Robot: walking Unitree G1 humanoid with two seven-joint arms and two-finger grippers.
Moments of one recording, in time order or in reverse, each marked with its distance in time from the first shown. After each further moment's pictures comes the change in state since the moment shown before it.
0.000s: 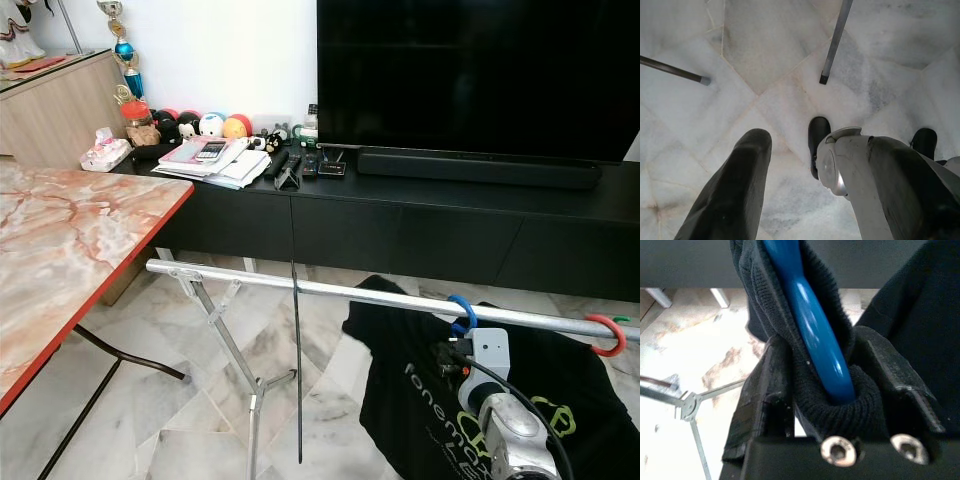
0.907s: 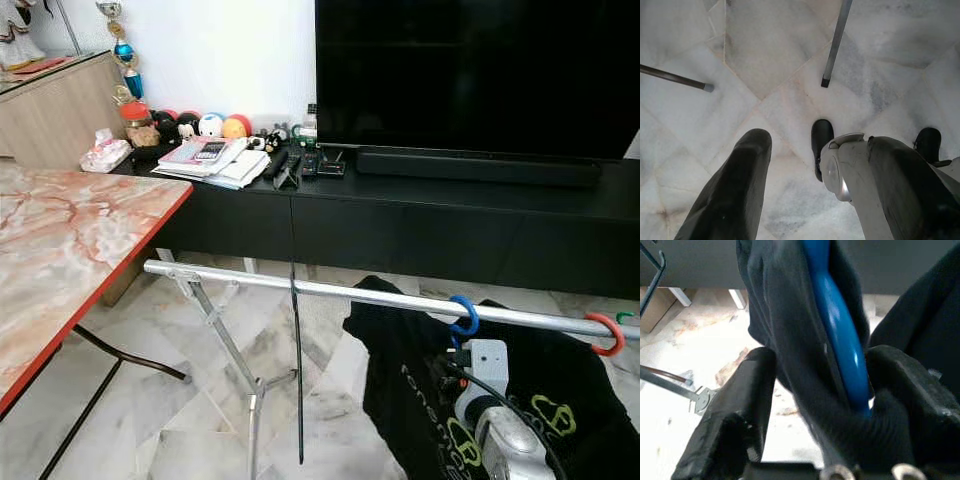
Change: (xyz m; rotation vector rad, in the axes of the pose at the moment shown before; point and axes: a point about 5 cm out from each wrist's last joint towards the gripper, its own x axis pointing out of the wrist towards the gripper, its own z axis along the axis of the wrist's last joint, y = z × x) left arm 0.001 0.002 0.007 0.028 -0.008 -0.004; right arm -0.014 0.013 0.000 -0.012 0.037 0.071
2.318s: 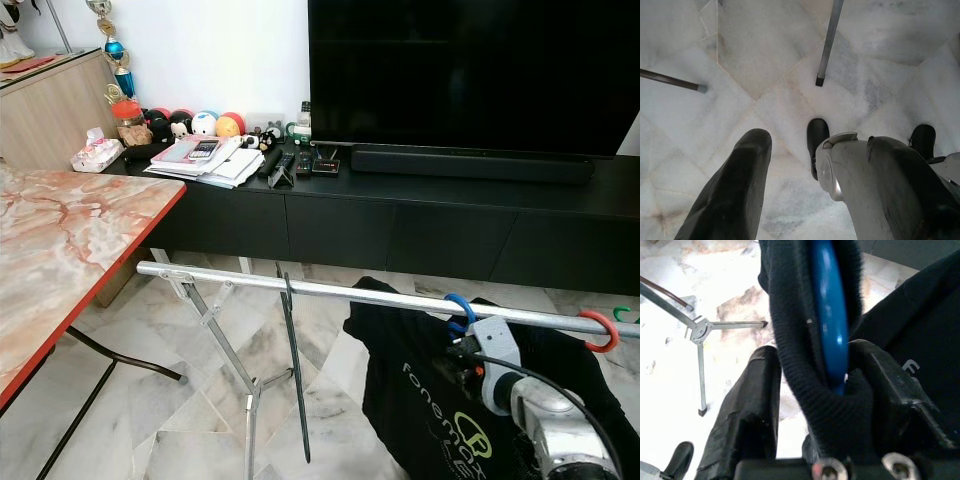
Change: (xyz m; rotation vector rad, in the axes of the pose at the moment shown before) left arm 0.000 -0.004 -0.001 0.001 0.003 -0.015; right arm -0.003 -0.027 0.020 -0.225 0.227 0.203
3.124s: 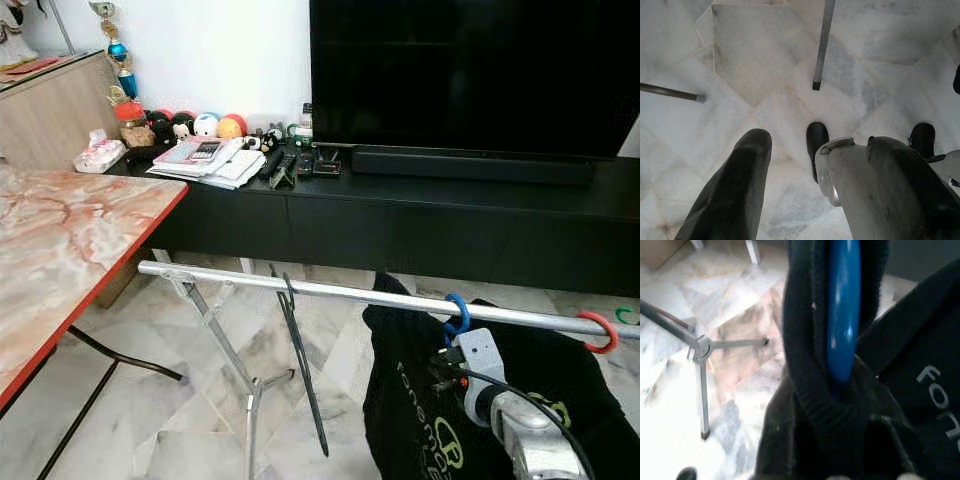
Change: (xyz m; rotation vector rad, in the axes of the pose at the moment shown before) left arm 0.003 -0.007 0.011 0.051 -0.009 -0.023; right arm 0.007 0.020 -0.014 0.050 -0.058 -0.097
